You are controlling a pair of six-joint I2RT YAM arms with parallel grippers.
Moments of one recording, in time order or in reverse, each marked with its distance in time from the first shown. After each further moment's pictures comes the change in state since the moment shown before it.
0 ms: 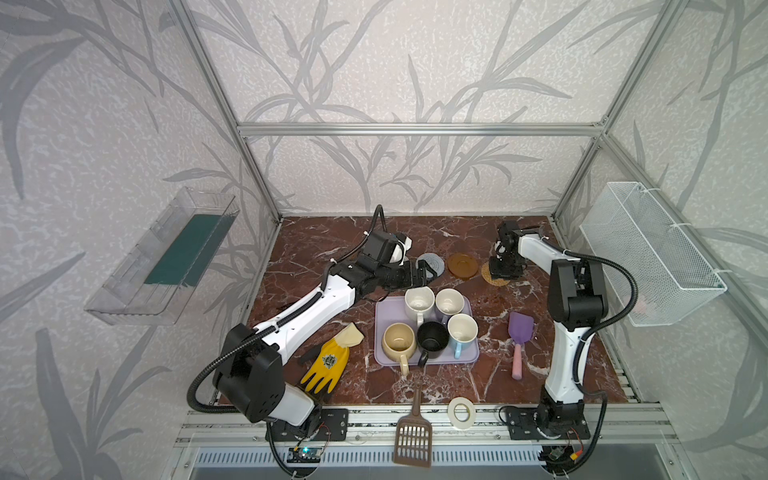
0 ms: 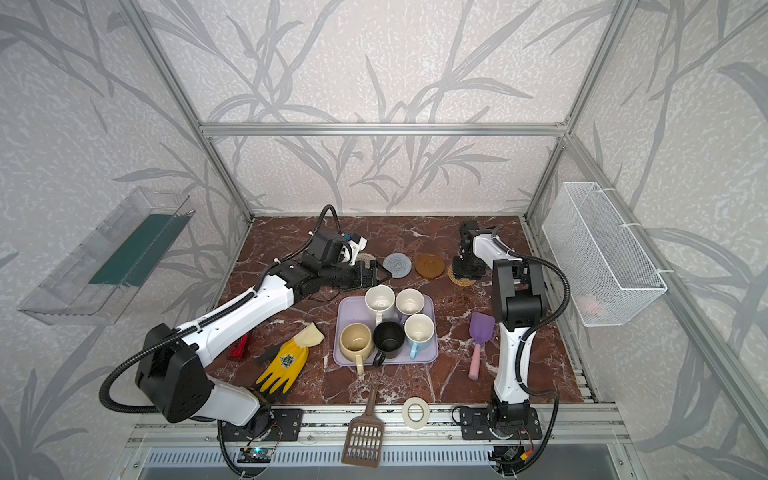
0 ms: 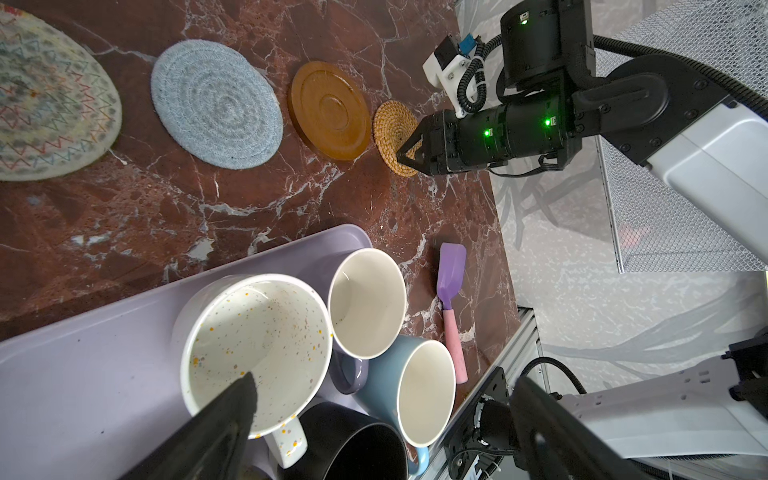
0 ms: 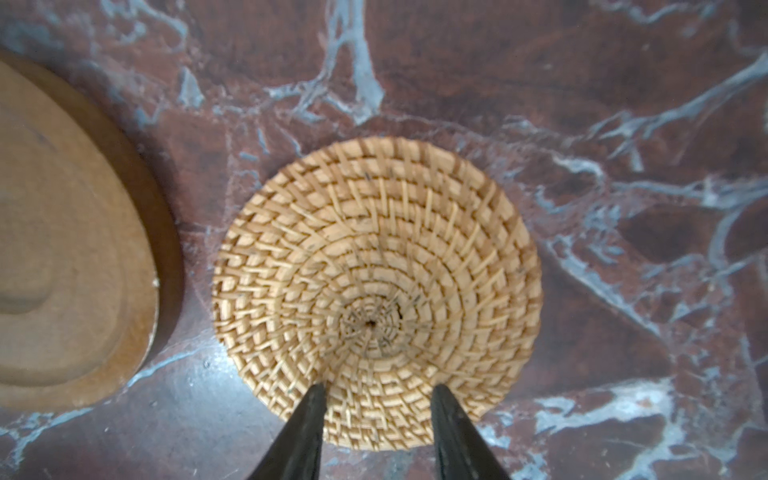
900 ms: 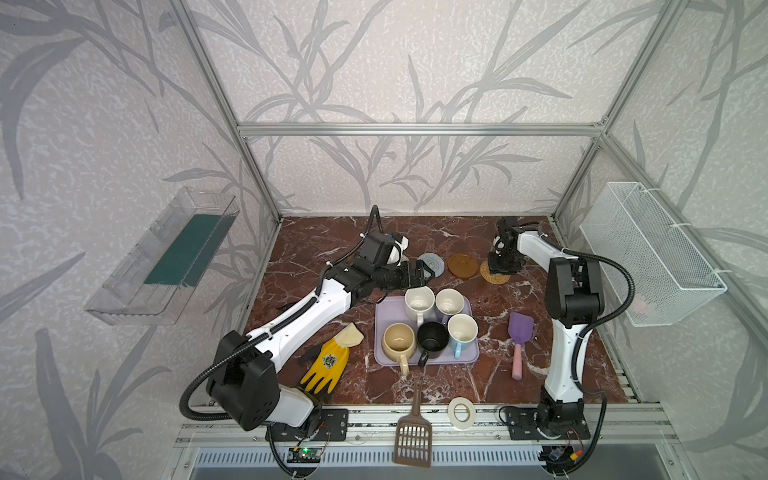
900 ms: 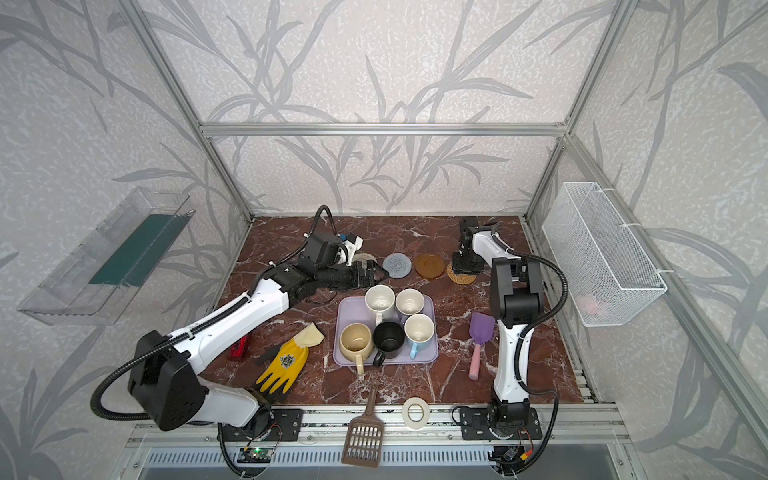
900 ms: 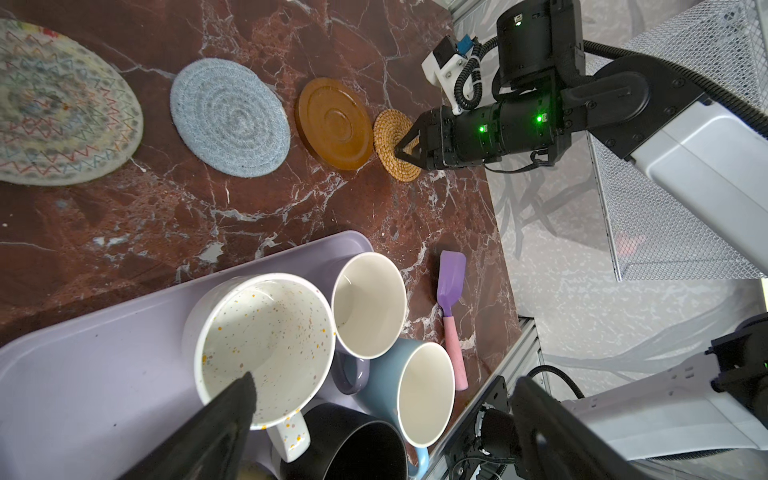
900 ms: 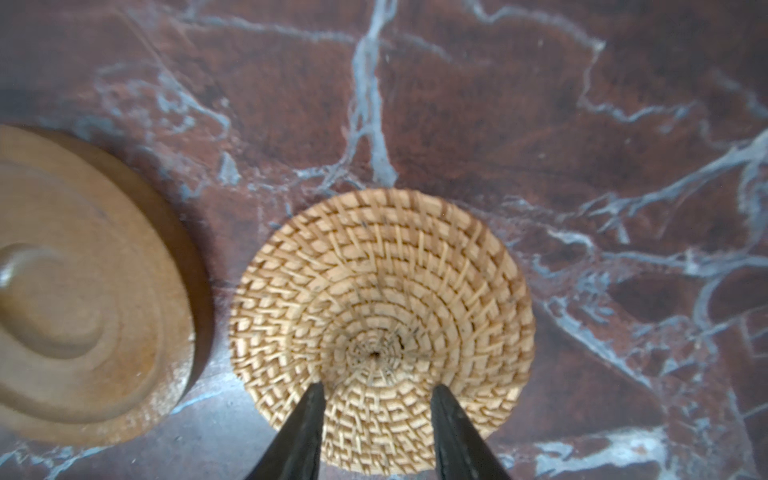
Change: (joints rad) left arm 0.000 -0.057 -0.028 0.005 -0.041 -0.023; right arm -0.001 0.018 0.060 0.017 -0.020 -0.003
